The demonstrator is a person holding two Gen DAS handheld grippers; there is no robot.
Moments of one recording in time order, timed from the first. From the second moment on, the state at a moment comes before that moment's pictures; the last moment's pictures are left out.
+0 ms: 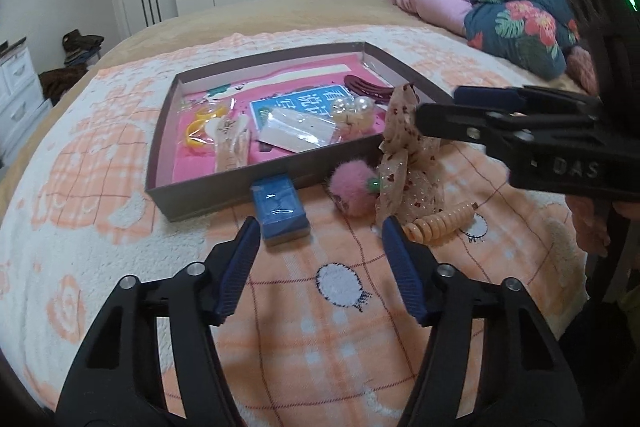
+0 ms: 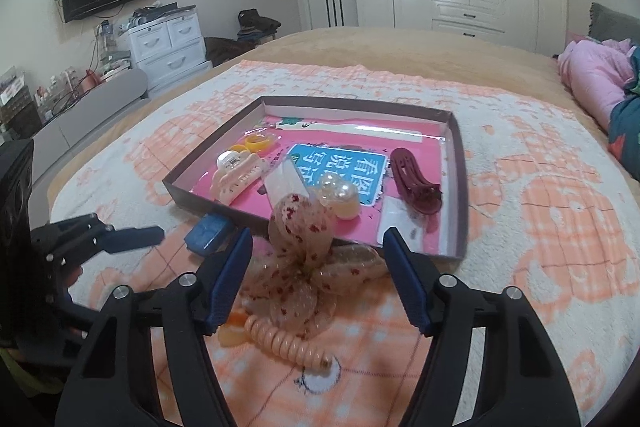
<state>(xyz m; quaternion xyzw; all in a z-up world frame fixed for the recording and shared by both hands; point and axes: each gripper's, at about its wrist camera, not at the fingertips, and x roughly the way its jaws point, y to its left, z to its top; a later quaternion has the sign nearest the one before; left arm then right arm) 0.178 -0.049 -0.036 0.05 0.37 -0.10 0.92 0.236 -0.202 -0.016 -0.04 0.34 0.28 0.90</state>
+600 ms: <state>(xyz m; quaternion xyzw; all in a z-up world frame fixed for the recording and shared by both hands) 0.211 -0.080 -0.043 0.09 0.40 -0.13 0.90 0.254 -0.210 -0.015 -0.01 0.34 0.30 0.89</state>
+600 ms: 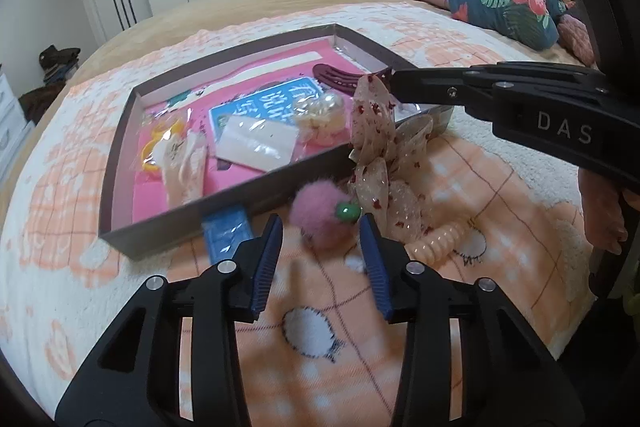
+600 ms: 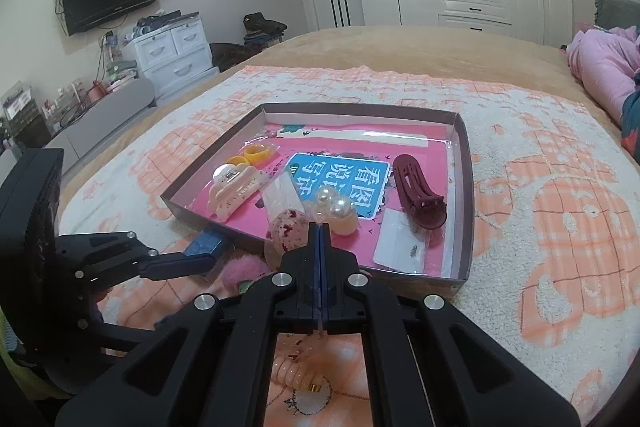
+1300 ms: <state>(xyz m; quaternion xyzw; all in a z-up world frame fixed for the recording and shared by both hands) 0.230 -0.081 -0.057 0.06 0.42 -0.15 0.89 0.269 -0.204 -0.023 0.02 0.37 0.33 0.87</state>
